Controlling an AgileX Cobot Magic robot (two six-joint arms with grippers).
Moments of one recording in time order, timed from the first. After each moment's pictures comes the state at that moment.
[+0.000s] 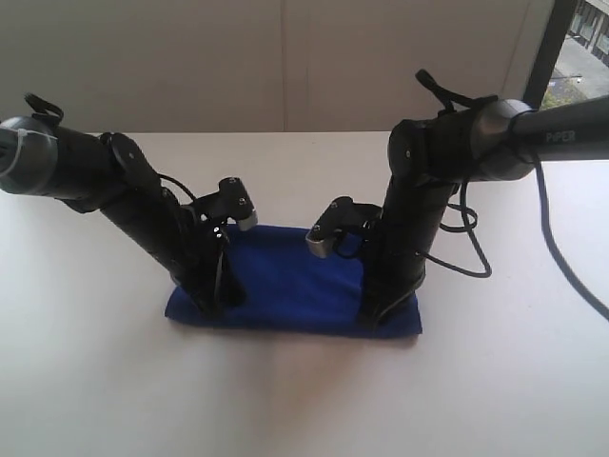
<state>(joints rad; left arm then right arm) -0.43 2.03 -1.28 -0.68 0.71 1.32 0.29 2.08 -1.38 0.13 0.95 -0.74</state>
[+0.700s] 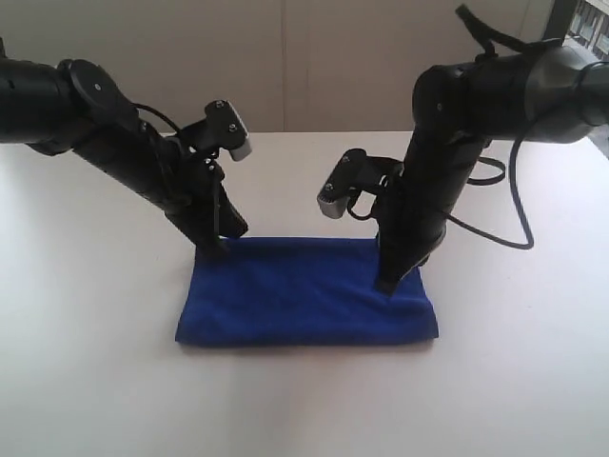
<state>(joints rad) -0.43 1.87 -1.33 -0.65 0.67 1.25 0.29 1.90 -1.38 0.07 0.94 -0.73</state>
